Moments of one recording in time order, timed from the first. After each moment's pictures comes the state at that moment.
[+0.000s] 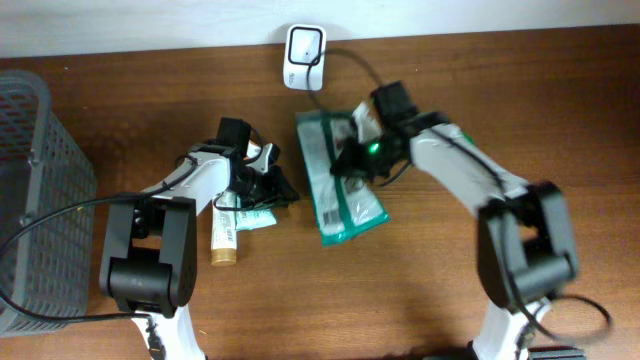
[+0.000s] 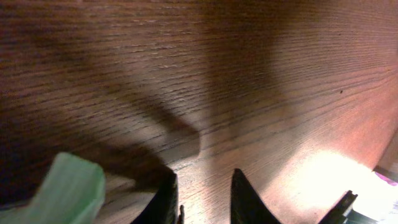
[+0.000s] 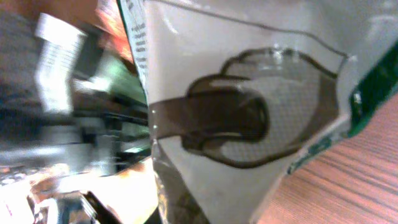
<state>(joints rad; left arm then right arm) -0.20 2.05 1.25 -0.62 0.60 -0.28 0.29 1.95 1.43 -0.67 -0.66 0.40</state>
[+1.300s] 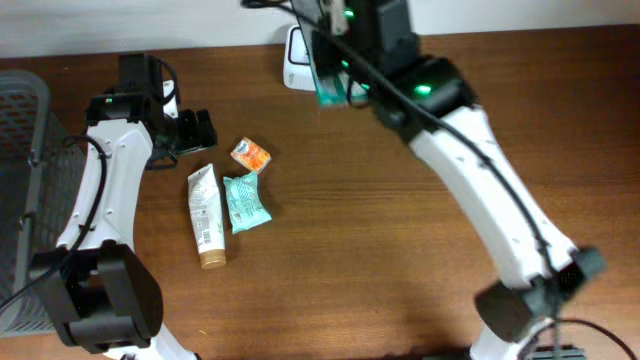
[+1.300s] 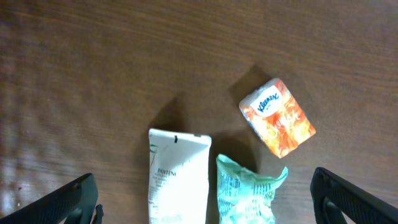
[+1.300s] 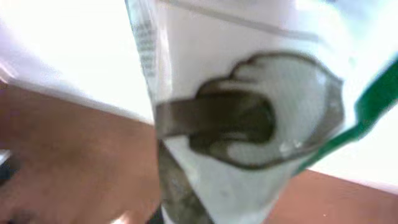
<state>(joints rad) 0.03 1.86 1.63 -0.99 0.05 -0.19 0.51 1.89 2.08 -0.57 0.19 0.05</state>
